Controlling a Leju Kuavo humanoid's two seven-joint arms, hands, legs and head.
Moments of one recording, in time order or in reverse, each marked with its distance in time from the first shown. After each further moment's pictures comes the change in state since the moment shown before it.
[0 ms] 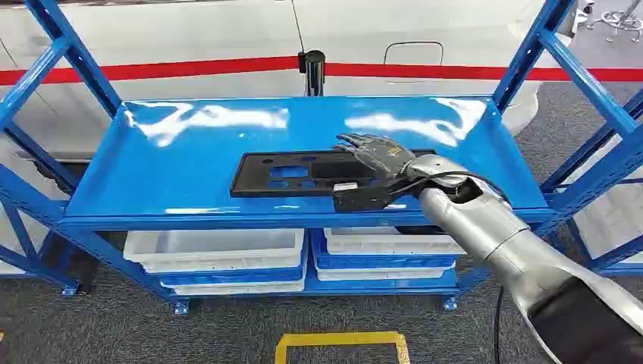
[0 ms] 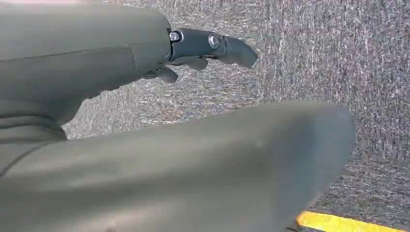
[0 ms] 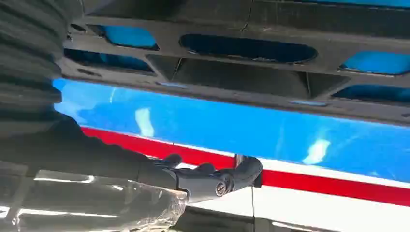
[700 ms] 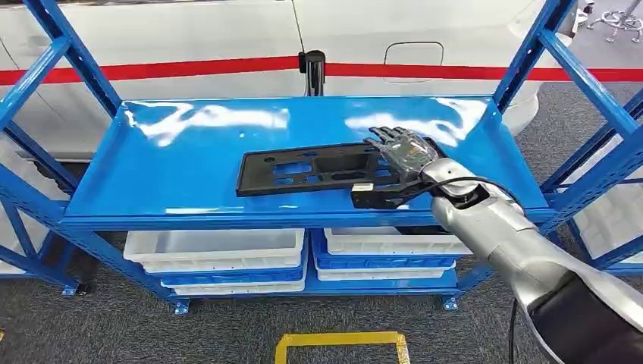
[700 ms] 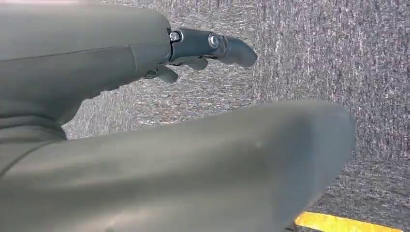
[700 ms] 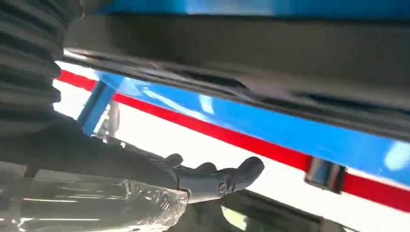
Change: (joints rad) left arm 0.000 0.001 0.000 0.000 0.000 -0.005 -0.019; right arm -0.023 0.000 0.092 0.216 0.161 -0.234 0.121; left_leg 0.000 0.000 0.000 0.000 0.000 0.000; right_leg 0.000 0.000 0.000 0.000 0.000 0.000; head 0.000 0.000
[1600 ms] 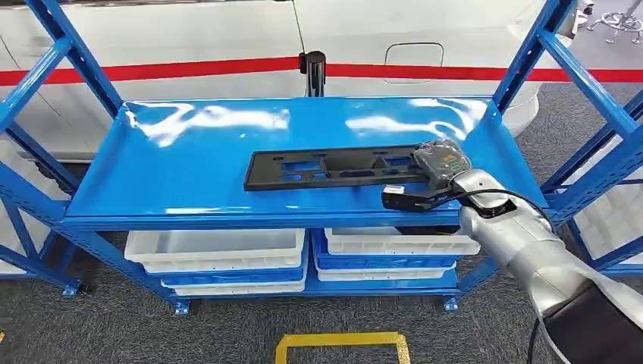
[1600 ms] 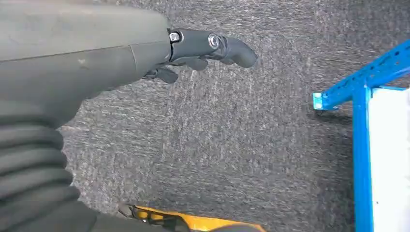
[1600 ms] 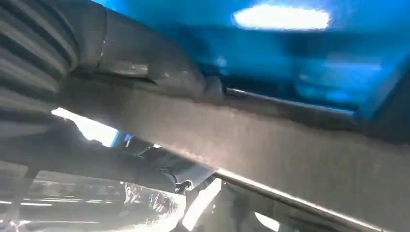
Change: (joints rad) left arm 0.002 -0.002 0.123 0.000 0.113 0.005 -0.484; right arm 0.056 -0.074 -0.085 0.087 0.011 -0.146 -0.064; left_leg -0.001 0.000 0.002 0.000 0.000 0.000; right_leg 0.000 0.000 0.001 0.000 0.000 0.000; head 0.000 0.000
